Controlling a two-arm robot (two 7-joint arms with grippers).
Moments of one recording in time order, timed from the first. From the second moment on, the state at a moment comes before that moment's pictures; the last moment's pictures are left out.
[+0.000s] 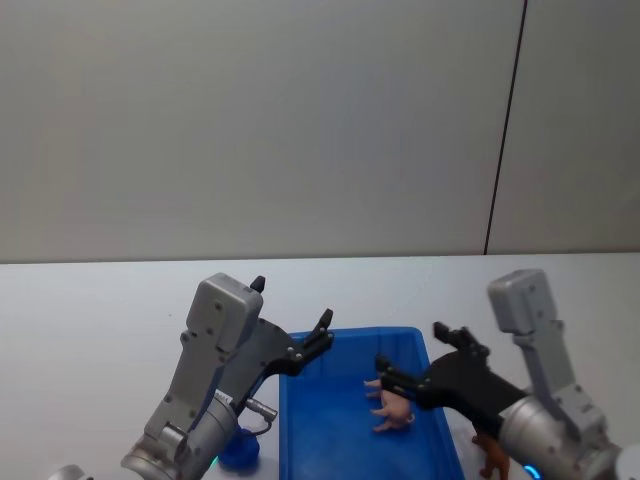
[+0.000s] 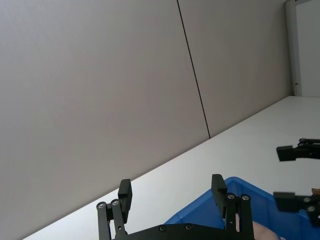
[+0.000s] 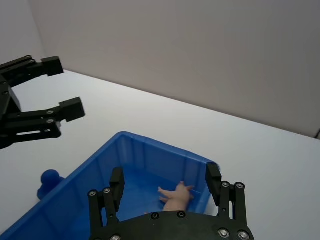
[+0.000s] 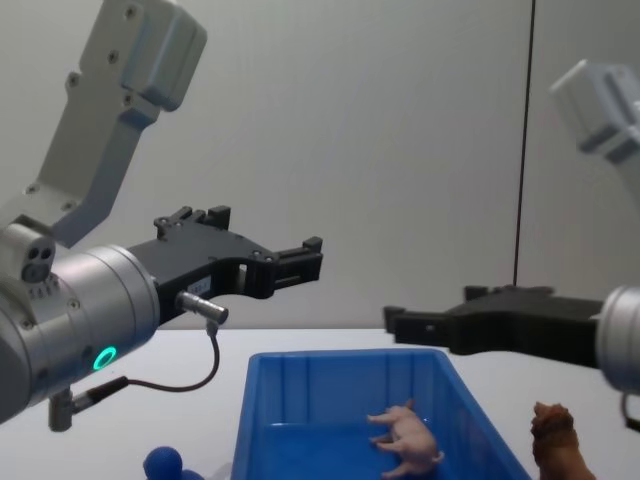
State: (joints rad) left arm -0.24 0.38 0.45 -1.63 -0.20 0.01 -0.01; right arm 0.18 0.19 -0.31 -1.61 0.18 0.28 0.28
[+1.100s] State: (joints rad) left arm -0.24 0.38 0.45 -1.63 -0.20 0.01 -0.01; right arm 0.09 0.30 -0.22 -1.65 0.30 0.38 0.15
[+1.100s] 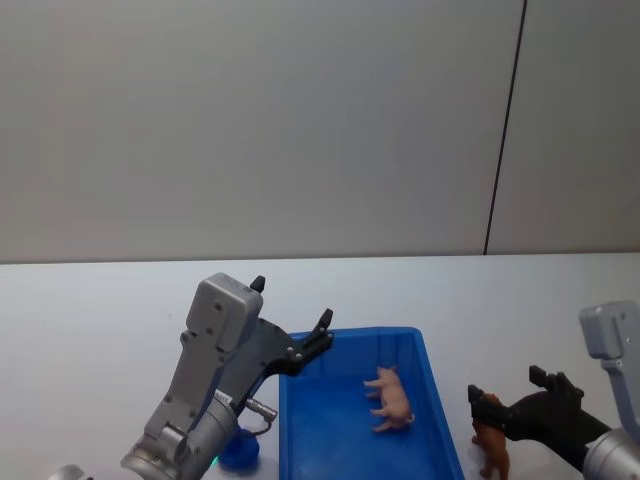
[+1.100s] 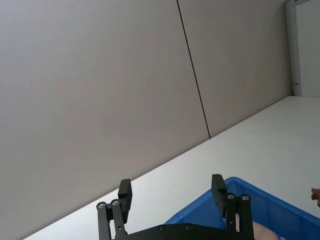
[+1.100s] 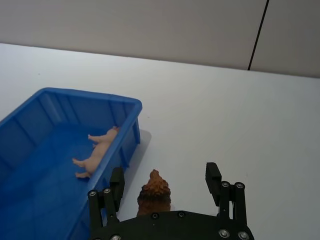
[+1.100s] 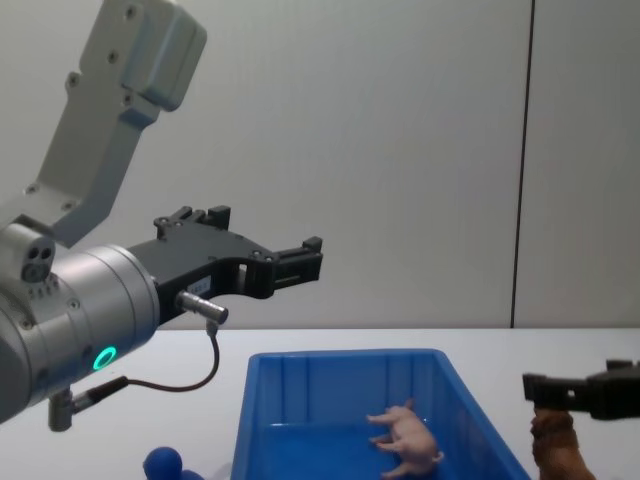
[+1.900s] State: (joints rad) left arm -0.24 0.38 0.45 -1.63 -0.20 0.01 -0.01; right arm 0.17 0.26 -0.23 -1.52 0.37 0.48 0.22
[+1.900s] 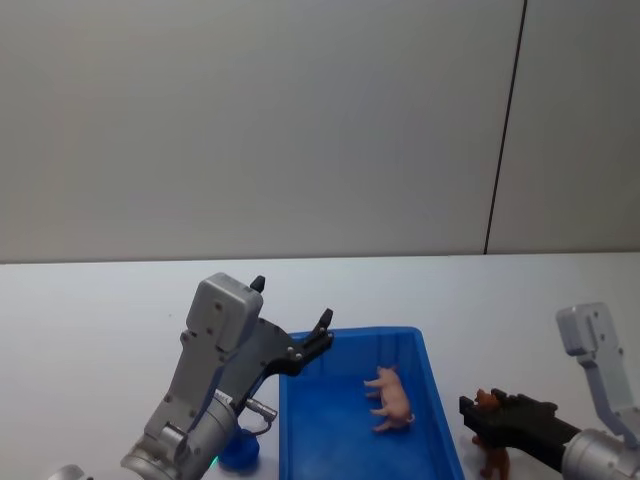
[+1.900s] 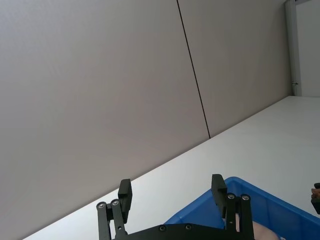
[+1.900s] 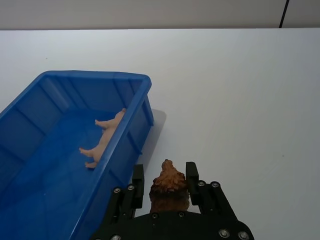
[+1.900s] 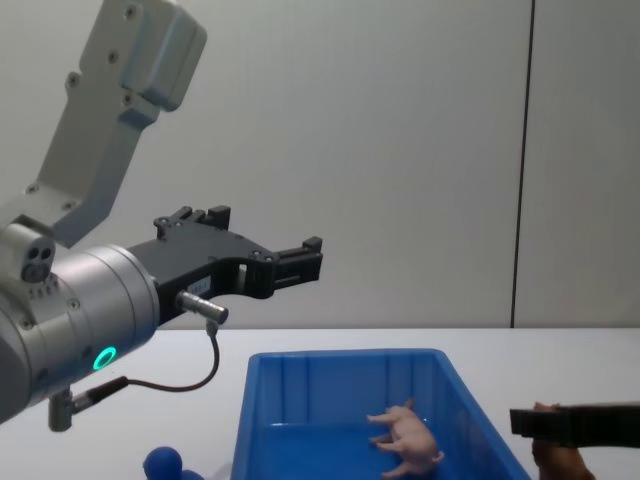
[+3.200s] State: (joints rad) left arm -0.24 0.38 0.45 -1.63 -0.20 0.01 -0.01; right arm 0.24 0.21 -0.26 -1.64 0.28 0.37 0.25
